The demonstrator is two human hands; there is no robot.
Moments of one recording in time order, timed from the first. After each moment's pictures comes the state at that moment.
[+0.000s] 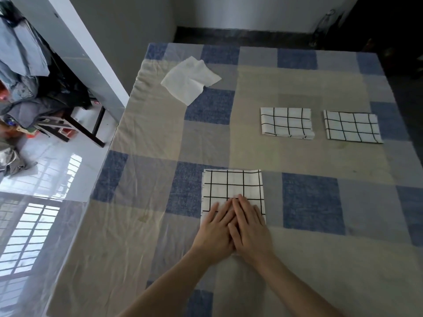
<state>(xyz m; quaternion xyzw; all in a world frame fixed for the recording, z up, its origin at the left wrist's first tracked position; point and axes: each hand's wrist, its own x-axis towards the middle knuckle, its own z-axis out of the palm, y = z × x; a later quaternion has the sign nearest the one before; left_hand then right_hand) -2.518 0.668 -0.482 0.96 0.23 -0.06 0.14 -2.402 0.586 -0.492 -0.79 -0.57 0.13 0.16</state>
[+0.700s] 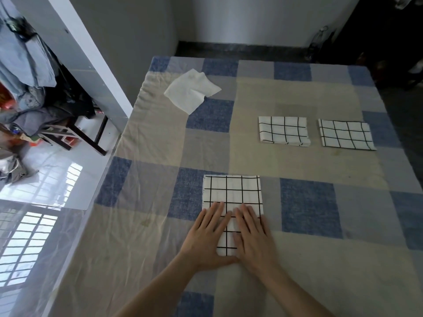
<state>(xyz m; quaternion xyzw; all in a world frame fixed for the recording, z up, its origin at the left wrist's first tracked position) -2.550 0.678 -0.471 0.96 0.24 -0.07 0.15 -2.400 0.570 -0.498 -0.81 -0.58 0.12 0.08</state>
